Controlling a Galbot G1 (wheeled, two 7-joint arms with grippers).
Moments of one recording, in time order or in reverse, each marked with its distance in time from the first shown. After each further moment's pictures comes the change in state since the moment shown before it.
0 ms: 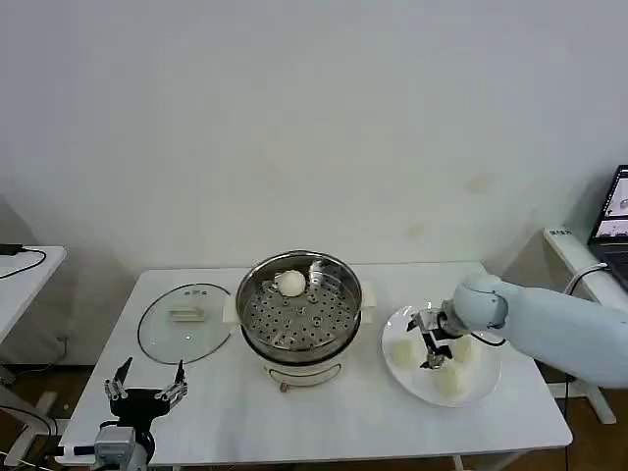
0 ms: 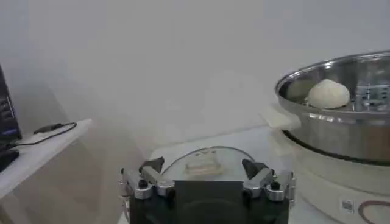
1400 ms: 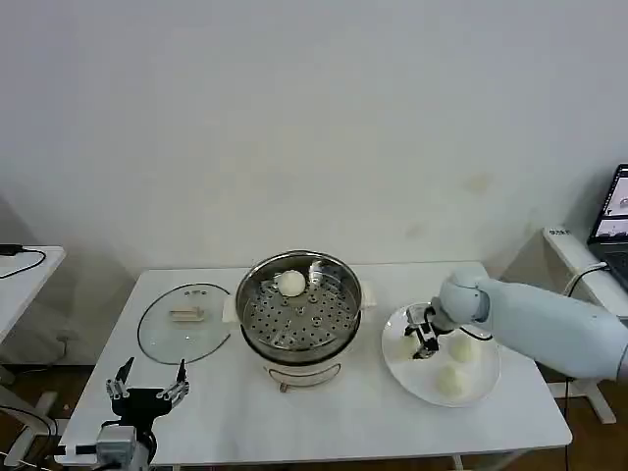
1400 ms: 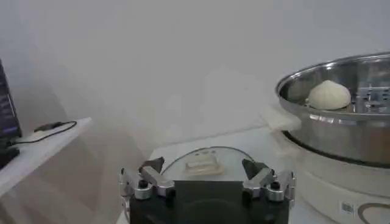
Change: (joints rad) left arm -0.011 0.005 0.005 0.001 -0.007 0.006 0.002; right arm 0.104 -0.015 -0.036 -0.021 0.019 -0.017 -0.046
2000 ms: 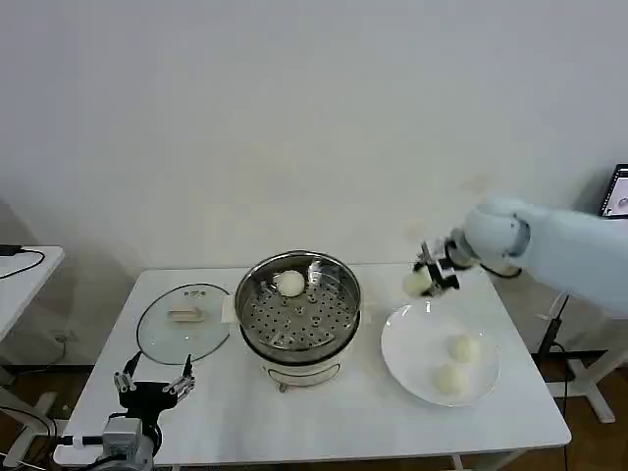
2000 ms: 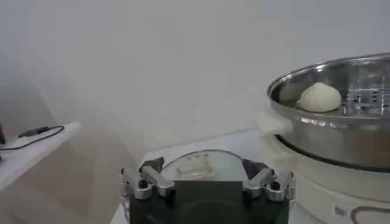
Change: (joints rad) left arm -0.036 0.023 0.020 0.015 -0.013 0.006 0.000; right arm 0.467 0.055 -0.184 0.133 0.207 -0.070 0.027
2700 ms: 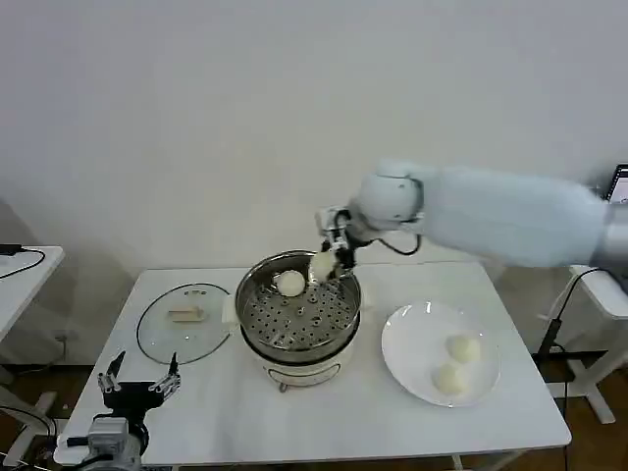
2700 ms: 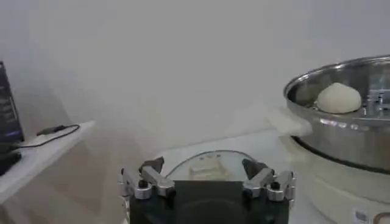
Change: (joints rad) left arm 0.013 -0.016 -0.064 -0.008 -0.005 0.001 -0.003; right arm -0.084 0.421 0.058 -0.123 0.254 -0.172 0.103
